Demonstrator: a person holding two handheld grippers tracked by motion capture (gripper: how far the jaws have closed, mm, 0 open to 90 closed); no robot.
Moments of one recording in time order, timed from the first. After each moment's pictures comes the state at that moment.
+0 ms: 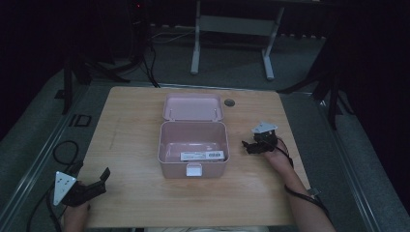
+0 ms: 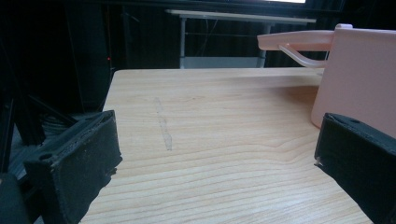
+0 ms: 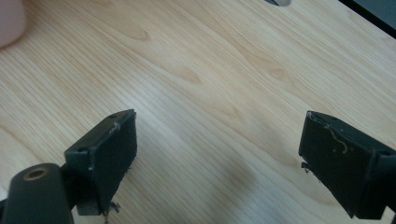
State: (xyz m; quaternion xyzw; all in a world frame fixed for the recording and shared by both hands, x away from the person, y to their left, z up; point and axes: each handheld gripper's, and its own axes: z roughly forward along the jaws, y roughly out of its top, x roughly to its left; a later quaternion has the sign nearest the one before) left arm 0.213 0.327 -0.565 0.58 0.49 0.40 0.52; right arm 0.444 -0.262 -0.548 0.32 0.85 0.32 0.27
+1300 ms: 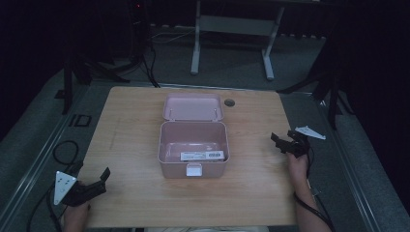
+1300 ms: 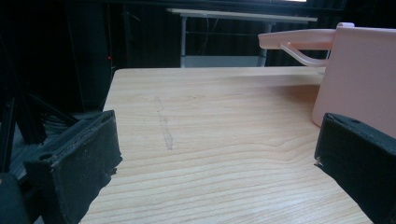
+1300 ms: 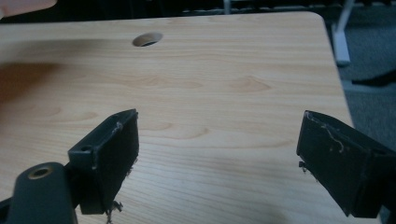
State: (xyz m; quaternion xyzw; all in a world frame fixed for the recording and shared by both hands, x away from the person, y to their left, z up) left arm 0.214 0.327 -0.565 0.58 0.49 0.40 0.52; right arm 0.423 -0.369 -0.545 0.53 0.67 0.47 0.24
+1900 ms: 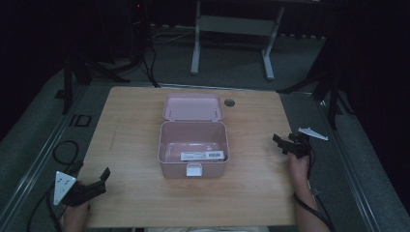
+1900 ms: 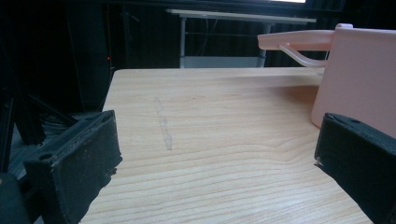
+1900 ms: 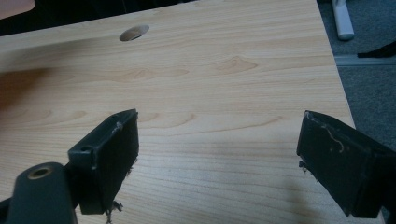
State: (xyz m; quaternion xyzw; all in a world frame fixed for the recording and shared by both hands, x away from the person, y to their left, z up) left arm 0.214 0.327 -0.565 0.58 0.49 0.40 0.52; right arm 0.427 -0.378 -0.554 0.56 0.65 0.47 0.21
